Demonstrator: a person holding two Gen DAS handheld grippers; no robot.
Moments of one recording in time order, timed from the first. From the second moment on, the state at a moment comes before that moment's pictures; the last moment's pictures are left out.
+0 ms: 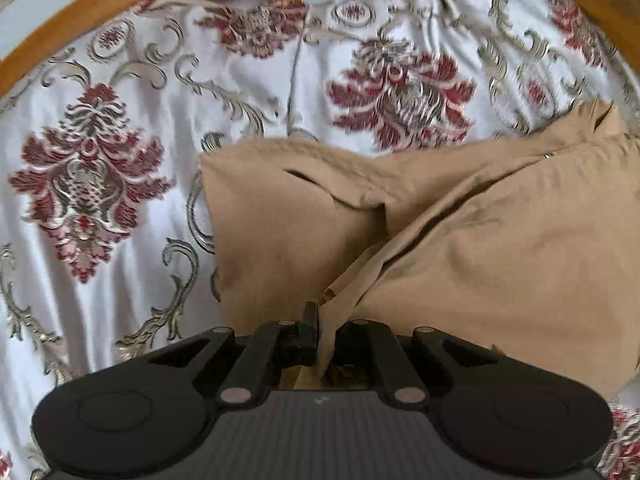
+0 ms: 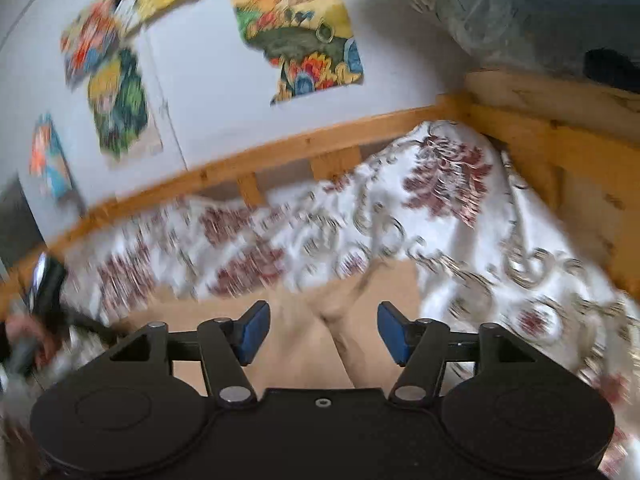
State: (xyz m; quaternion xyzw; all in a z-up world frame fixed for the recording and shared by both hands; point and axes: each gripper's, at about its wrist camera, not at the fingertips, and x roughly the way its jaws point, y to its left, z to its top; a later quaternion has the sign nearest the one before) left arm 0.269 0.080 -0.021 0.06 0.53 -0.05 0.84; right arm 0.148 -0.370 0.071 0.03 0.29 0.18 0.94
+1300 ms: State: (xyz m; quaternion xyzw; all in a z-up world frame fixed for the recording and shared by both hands) left arm 0.110 0.190 0.058 -0.09 0.33 -0.06 0.94; right arm 0.158 -0.415 -0.017 0.18 0.31 0.04 0.93
